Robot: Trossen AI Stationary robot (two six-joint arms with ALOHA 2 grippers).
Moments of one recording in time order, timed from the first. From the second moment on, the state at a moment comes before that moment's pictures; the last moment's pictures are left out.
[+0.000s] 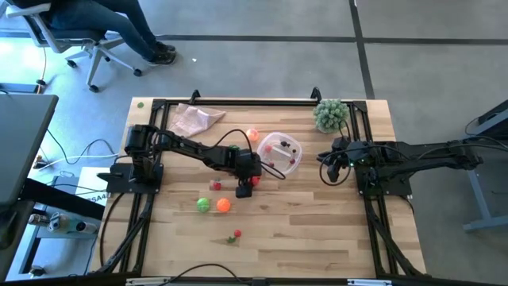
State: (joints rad) left arm 0.12 1.90 1.13 -0.31 -0.01 0.00; right arm 0.03 0.58 0.46 -0.51 0.28 0.49
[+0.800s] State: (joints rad) left arm 0.12 1.90 1.13 -0.28 -0.01 0.00; right arm 0.03 0.58 0.46 -0.51 0.28 0.49
